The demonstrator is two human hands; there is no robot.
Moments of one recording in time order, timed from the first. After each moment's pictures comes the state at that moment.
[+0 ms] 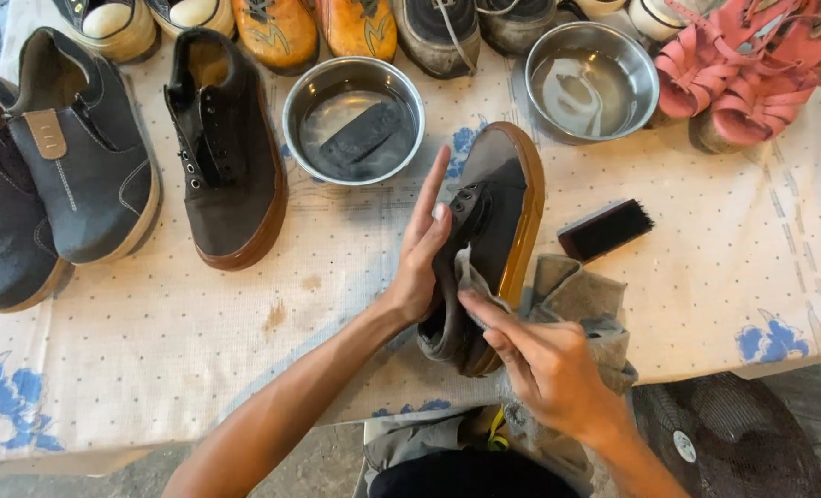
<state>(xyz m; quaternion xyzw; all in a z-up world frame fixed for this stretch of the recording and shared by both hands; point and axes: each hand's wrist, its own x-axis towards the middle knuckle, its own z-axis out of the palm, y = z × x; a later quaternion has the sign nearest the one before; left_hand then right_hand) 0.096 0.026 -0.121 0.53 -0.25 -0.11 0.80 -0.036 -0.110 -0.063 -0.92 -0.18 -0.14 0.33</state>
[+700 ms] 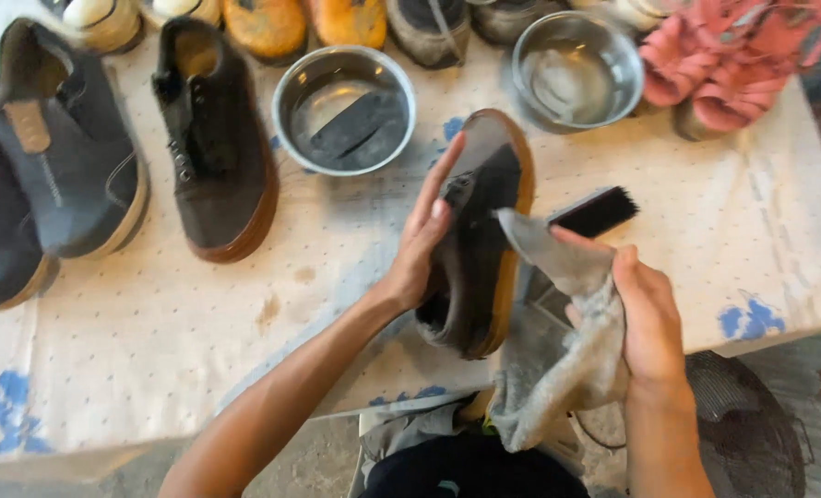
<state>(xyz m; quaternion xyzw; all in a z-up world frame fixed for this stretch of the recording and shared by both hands) 0.096 0.025 -0.118 0.50 -0.32 -0.11 0.79 -0.044 -0.154 -0.049 -0.67 0.23 -0.10 0.70</state>
